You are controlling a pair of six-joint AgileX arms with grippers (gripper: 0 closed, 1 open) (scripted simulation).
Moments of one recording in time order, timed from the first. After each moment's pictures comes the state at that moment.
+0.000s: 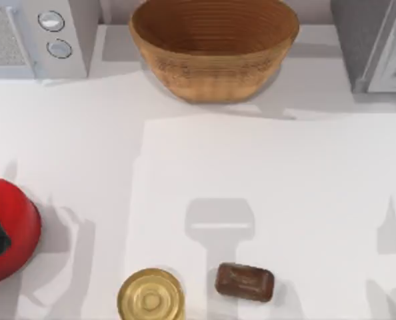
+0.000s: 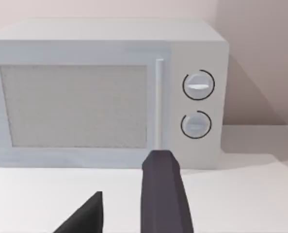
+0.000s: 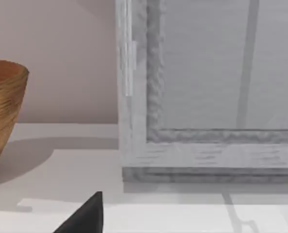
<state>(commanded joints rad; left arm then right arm) 0.00 0.00 0.00 0.00 0.00 0.00 0.00 0.00 0.00 0.00 0.00 0.00</state>
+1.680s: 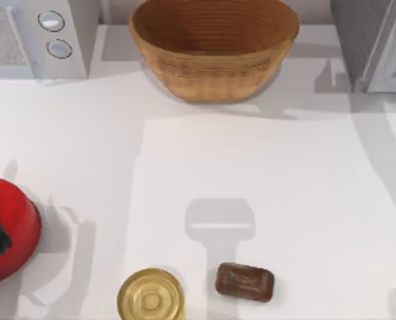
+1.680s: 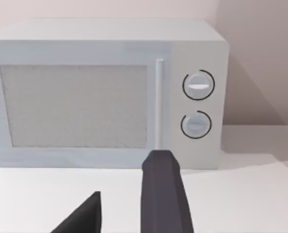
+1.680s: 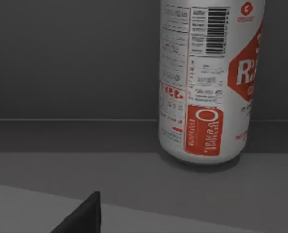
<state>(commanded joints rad) 0.00 0.00 0.00 0.00 0.00 0.00 0.17 1.27 1.67 -0.40 0.19 0.01</state>
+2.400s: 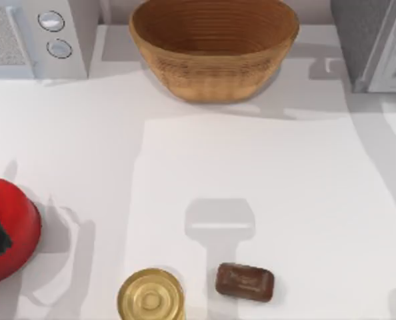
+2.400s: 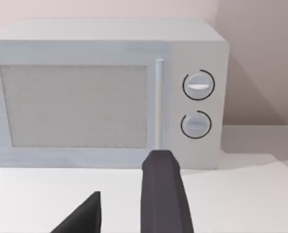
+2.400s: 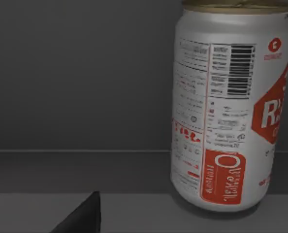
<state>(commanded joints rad) 0.00 0.00 0.00 0.00 0.00 0.00 0.16 1.40 1.80 -0.40 0.18 0.02</state>
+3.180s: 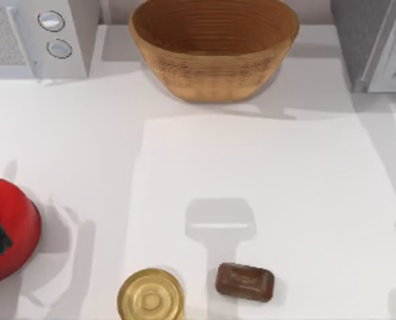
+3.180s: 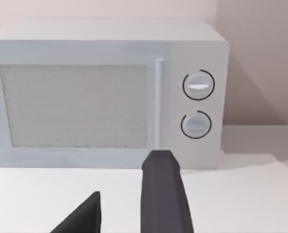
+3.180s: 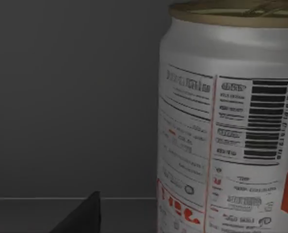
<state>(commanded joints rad) 0.00 0.00 0.00 0.00 0.00 0.00 0.10 1.62 1.98 -0.36 0.13 0.02</state>
